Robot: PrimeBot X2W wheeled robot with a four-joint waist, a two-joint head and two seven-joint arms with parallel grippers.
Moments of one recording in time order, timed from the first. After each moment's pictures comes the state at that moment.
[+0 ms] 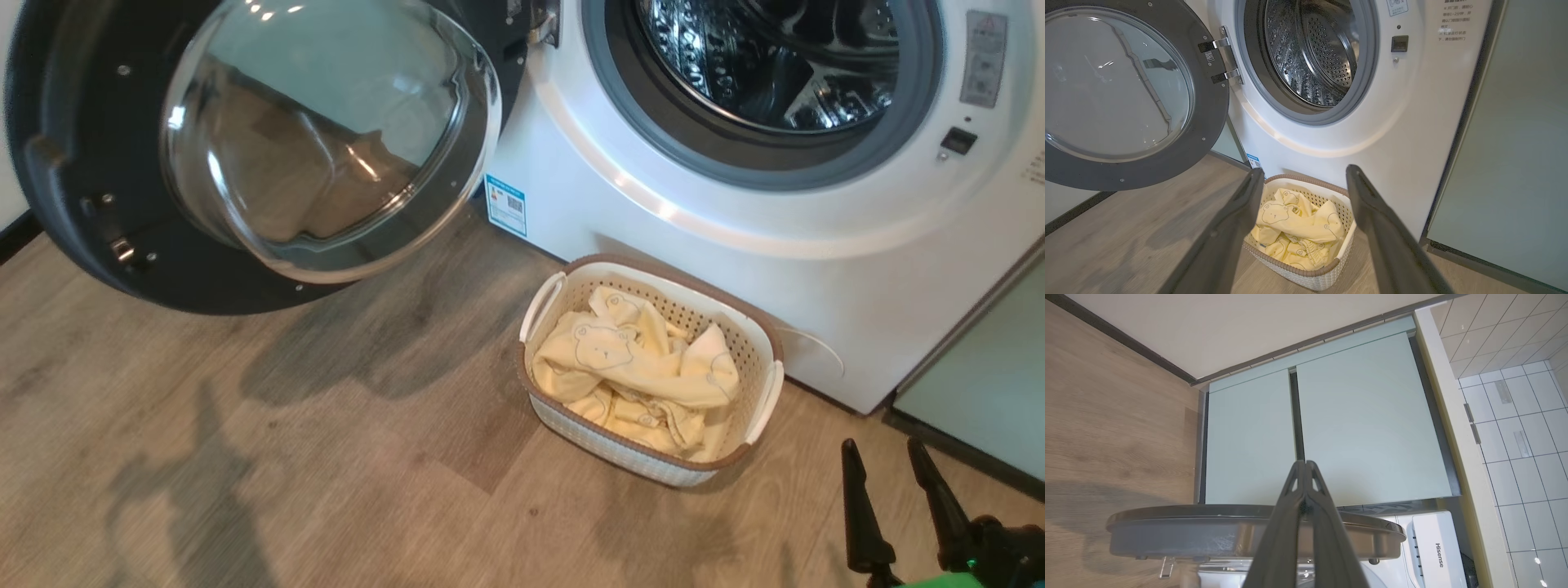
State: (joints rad) left arm -0.89 0.66 0.16 0.89 -1.61 0.07 0.27; right arm 0.16 -0.03 0.06 0.05 0.18 0.13 -0.26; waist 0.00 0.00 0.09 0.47
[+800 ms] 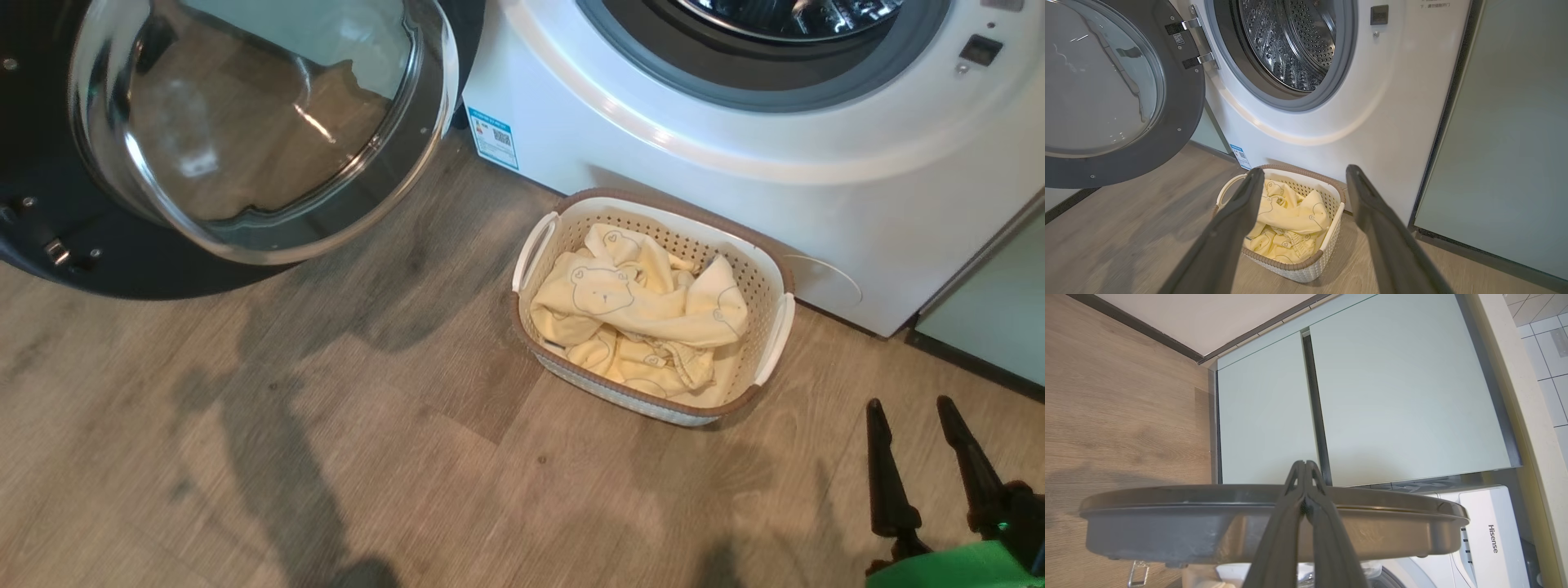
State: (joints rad) left arm -0.88 0.64 0.15 0.90 -1.62 0.02 0.31; right arm 0.11 -0.07 0.03 -0.01 0.15 0.13 -0.23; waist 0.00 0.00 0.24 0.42
